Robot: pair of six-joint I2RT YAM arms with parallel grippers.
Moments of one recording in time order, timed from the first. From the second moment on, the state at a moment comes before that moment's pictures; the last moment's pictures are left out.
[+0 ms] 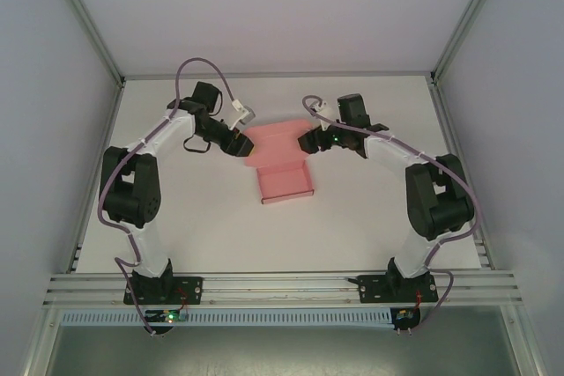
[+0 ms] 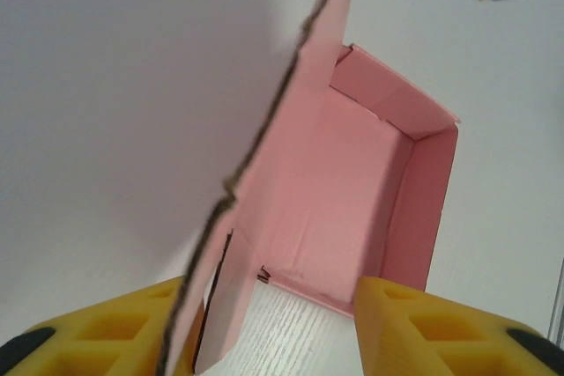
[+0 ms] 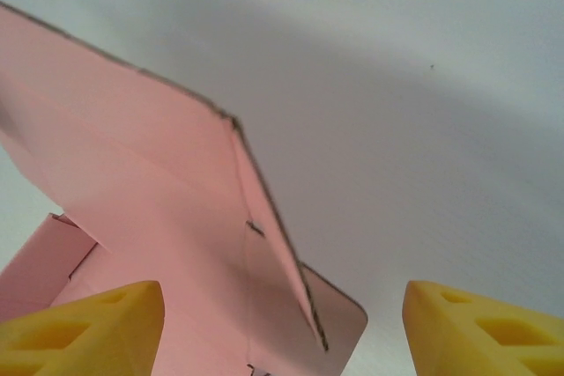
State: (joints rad) left arm -0.21 1.87 1.46 -0.82 0.79 0.45; right arm 0.30 1.75 1.14 -0.17 -0.51 -0.14
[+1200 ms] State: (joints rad) left arm -0.26 1.92 1.61 -0.92 0.58 0.52; right arm 0.27 1.82 1.29 -0.40 -0.58 -0.37
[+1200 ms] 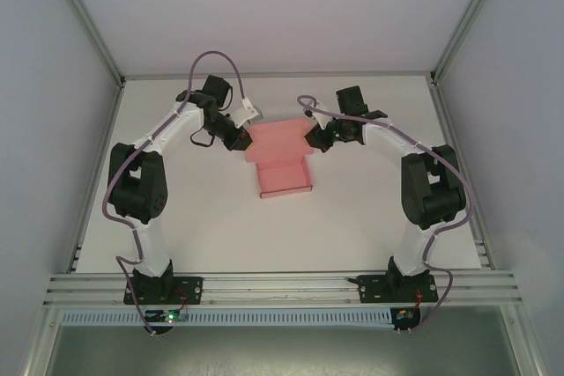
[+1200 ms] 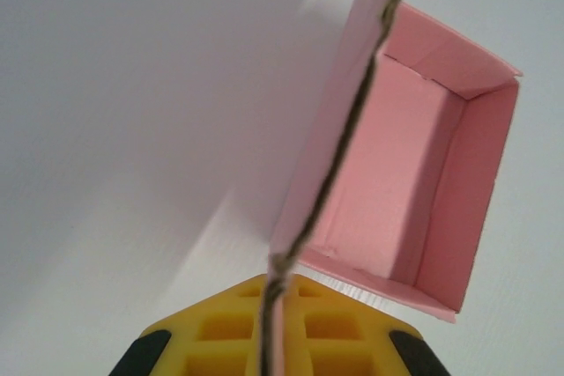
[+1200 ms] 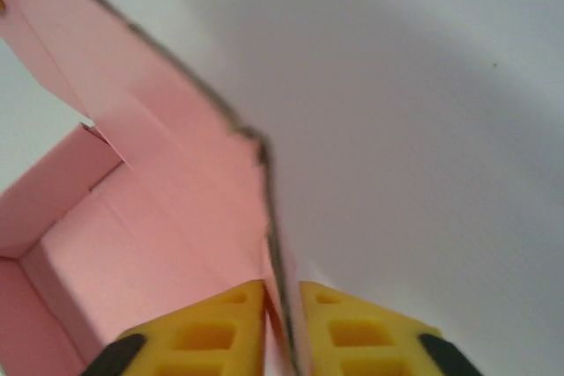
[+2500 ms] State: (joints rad) left arm -0.49 1.76 1.17 -0.12 -0.04 -0.44; right arm 0.60 1.69 0.84 0.42 0.35 0.40
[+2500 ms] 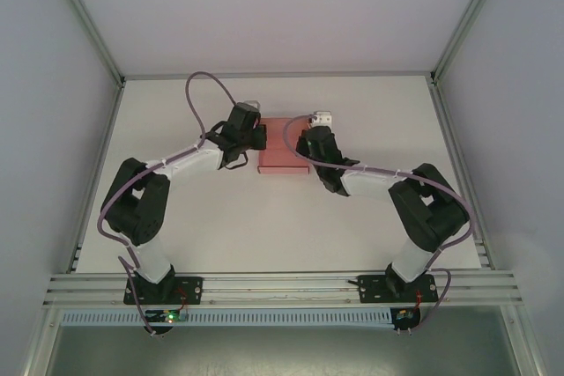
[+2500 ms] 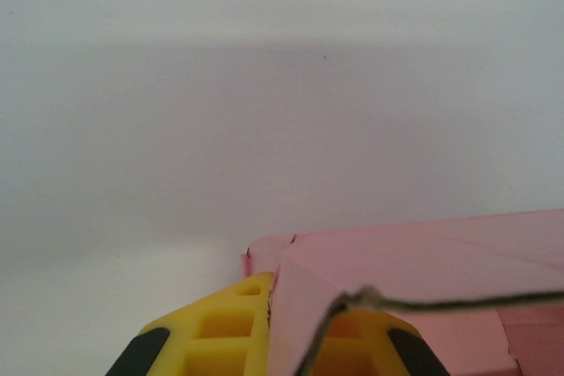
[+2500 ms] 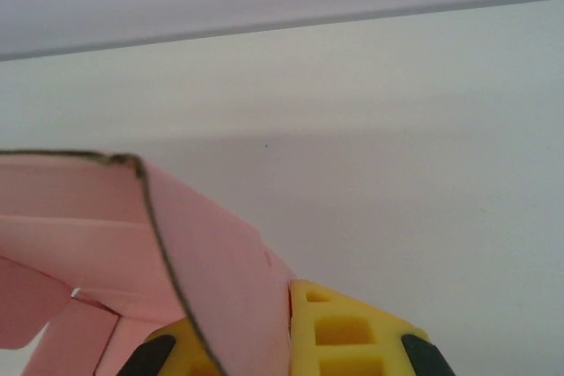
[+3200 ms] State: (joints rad) left arm -0.59 1.70 0.91 0.19 -0.16 -0.53; right arm 0.72 1.73 0.62 0.75 0.58 0.40
